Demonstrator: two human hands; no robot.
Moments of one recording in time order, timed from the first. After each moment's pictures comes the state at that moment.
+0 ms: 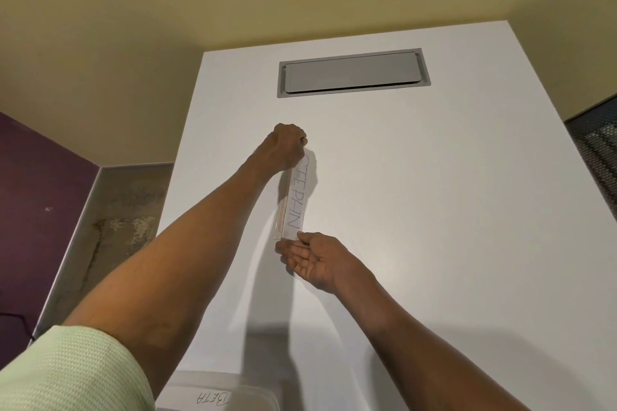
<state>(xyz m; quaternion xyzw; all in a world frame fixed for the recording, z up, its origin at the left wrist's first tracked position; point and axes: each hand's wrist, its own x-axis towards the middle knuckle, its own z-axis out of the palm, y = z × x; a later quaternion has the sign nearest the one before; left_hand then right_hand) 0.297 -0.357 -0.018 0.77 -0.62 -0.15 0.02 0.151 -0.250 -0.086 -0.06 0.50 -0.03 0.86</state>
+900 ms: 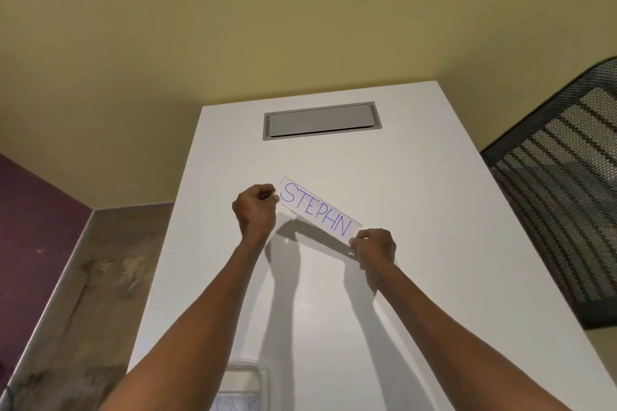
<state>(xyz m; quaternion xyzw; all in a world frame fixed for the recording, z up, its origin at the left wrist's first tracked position) 0.229 -0.240 0.012 0.80 -0.26 -0.22 0.49 0.015 -0.268 -0.022 -0.44 0.71 -0.18 0.52</state>
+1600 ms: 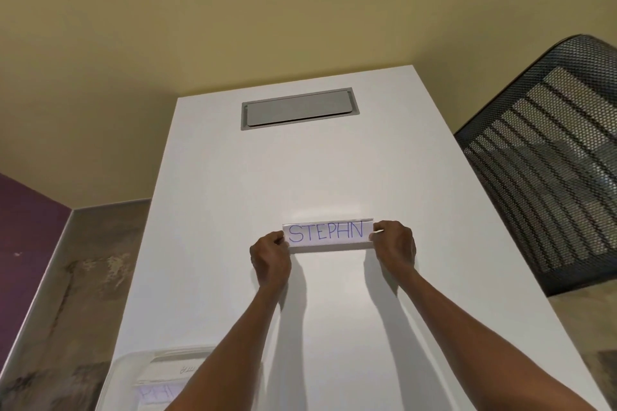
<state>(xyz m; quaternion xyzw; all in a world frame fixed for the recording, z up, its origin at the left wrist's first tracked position) 0.136 -0.181 -0.052 0.87 -0.29 -0.22 0.34 -0.070 -0.268 -0.056 -0.57 0.72 -0.17 0.35</state>
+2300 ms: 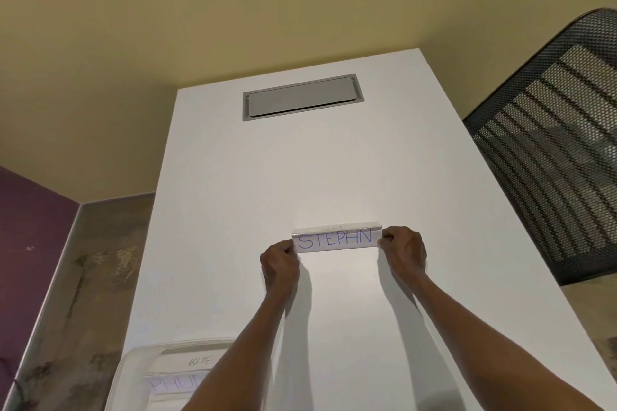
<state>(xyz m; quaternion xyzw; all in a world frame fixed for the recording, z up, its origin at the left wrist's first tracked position) 0.127 -0.157 -0.068 0.87 -0.33 -0.24 0.28 -0.085 -0.251 -0.079 -0.62 0.70 -0.13 0.33</state>
